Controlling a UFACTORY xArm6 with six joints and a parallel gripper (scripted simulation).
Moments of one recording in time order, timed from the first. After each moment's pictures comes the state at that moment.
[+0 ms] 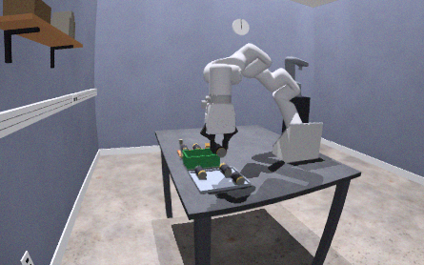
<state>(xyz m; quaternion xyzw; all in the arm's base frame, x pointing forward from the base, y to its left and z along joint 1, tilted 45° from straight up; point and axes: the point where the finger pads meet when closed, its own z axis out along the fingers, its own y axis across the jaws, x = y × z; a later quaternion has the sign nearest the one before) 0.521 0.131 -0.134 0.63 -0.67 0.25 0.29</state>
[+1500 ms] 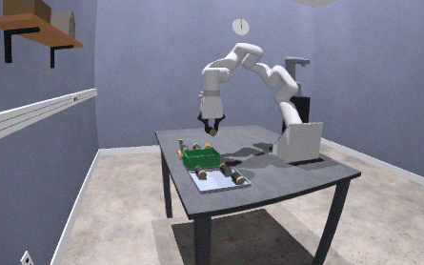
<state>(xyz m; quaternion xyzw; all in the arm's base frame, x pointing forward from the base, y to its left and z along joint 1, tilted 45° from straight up) 0.455 -0.068 0.069 0.63 -0.67 0.25 0.30</state>
